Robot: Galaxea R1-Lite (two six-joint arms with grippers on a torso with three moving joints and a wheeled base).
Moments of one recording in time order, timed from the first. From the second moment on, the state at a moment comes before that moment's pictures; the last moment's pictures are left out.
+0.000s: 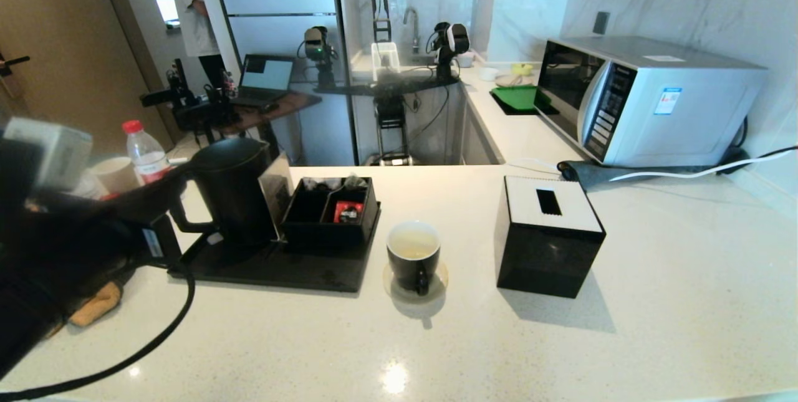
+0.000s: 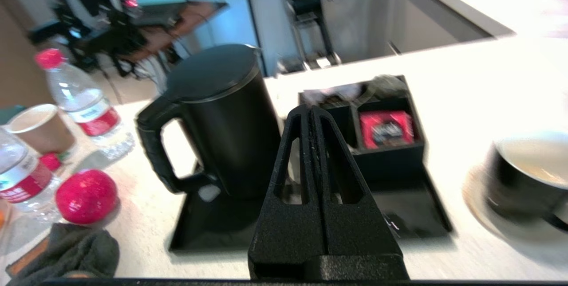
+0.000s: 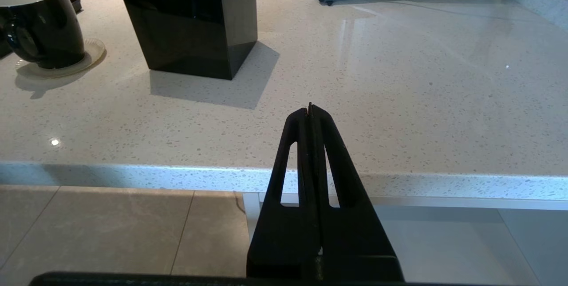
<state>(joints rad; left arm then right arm) -0.30 1.20 -0.42 -0.78 0.19 0.12 0.00 0.00 0.00 0.00 0.01 -0.02</state>
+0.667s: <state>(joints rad) -0.33 1.38 -0.83 -0.45 0.20 0.11 0.00 0.00 0.00 0.00 0.01 -0.02</state>
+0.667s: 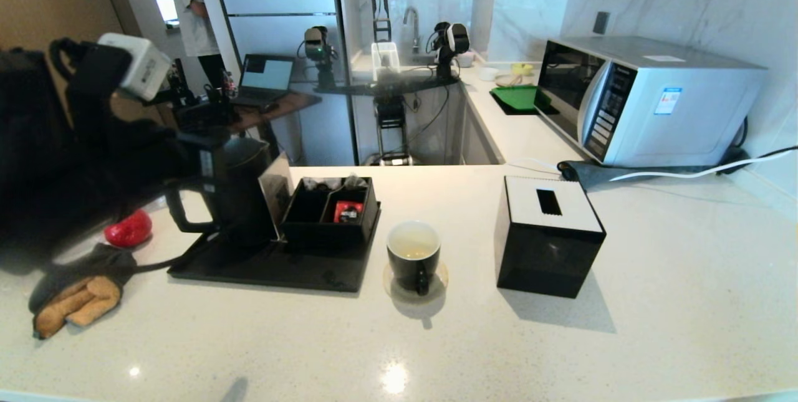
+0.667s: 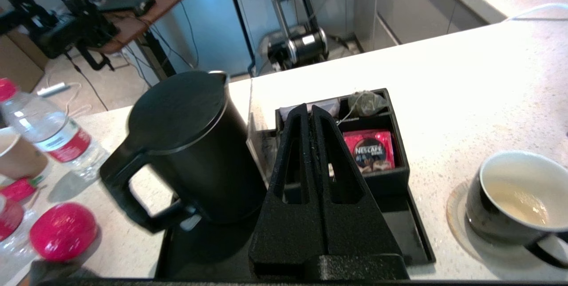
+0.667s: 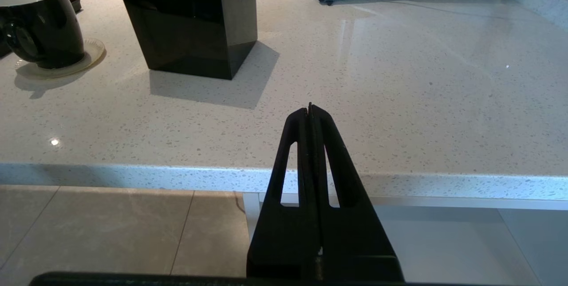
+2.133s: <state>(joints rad) -0.36 2.15 -1.66 0.07 0.20 0.03 0.00 0.00 0.00 0.00 0.01 -0.02</state>
